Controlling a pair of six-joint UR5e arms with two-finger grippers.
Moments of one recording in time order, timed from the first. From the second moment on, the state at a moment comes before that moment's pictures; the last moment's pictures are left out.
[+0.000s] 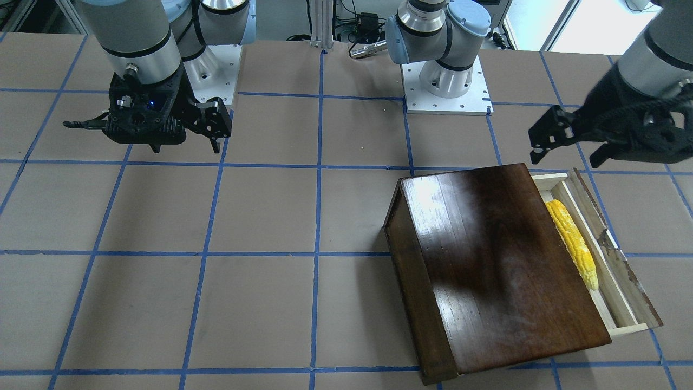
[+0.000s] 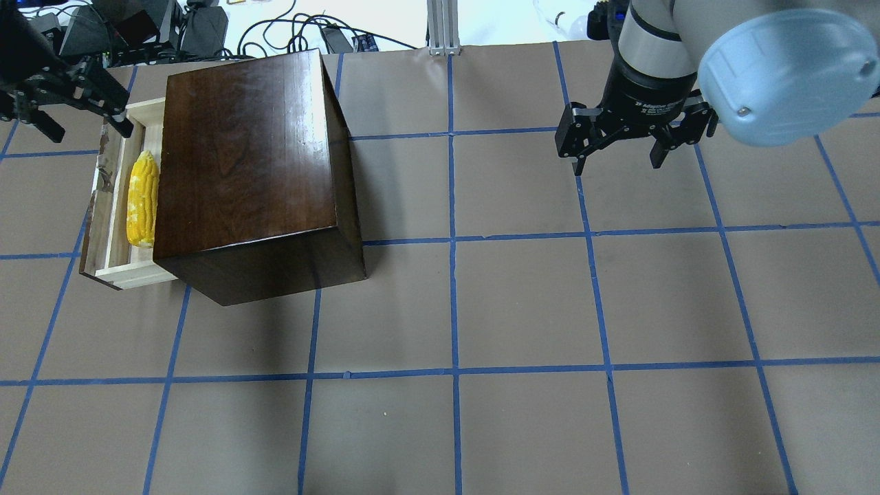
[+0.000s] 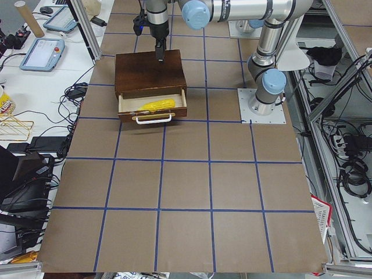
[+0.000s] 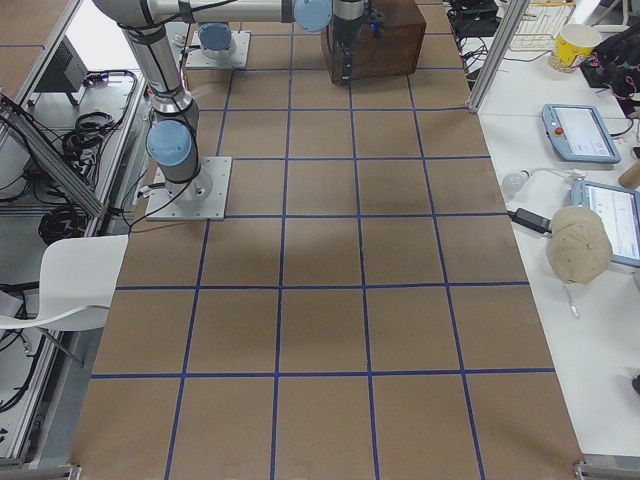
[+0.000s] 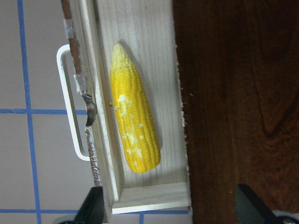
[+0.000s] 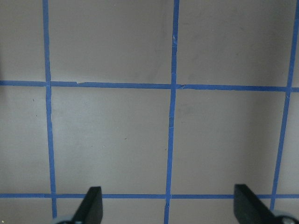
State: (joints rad) left arm -1.38 -1.66 -1.38 -1.68 1.60 0.26; right arm 1.66 -1.53 1.57 -1.60 -1.60 0.06
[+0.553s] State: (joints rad) left arm -1.62 -1.65 -1.40 -1.69 1.61 0.11; right arm 1.66 -1.53 1.57 -1.60 -1.60 0.06
